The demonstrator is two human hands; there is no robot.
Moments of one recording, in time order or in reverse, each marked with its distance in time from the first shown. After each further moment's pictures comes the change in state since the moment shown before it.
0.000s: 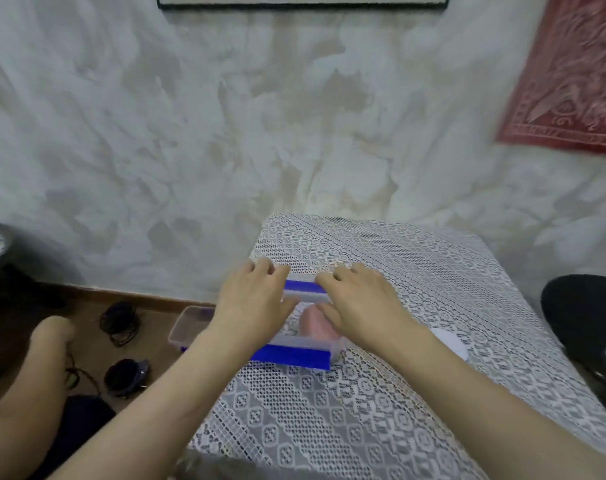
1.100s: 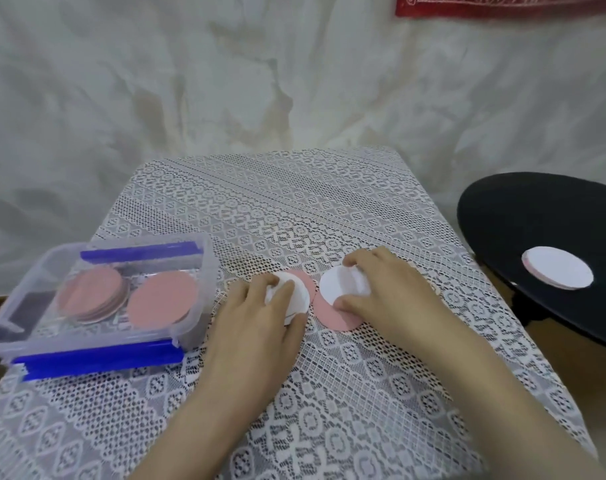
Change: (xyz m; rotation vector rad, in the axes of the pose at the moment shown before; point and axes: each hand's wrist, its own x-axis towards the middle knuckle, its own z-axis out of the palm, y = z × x) left_hand -0.016 0.168 0.103 -0.157 -0.048 0.123; right_hand -0.118 0.152 0.056 0.418 -0.186 0.549
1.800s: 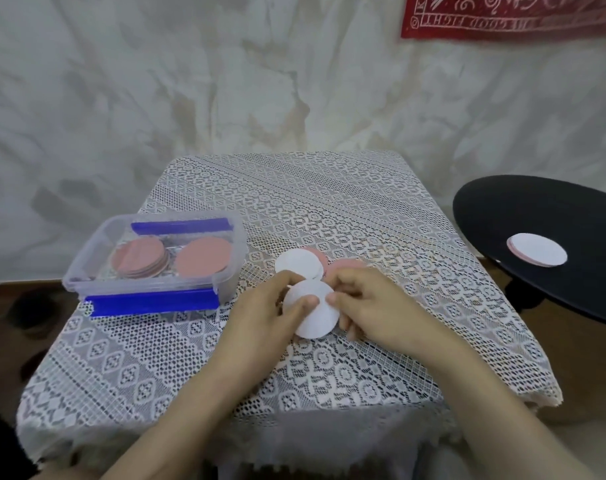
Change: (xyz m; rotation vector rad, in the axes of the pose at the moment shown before) left_hand -0.047 0.000 -0.031 -0.748 -0.074 -0.164; right_hand -0.057 -0.025 0.021 0.611 -0.227 -0.126
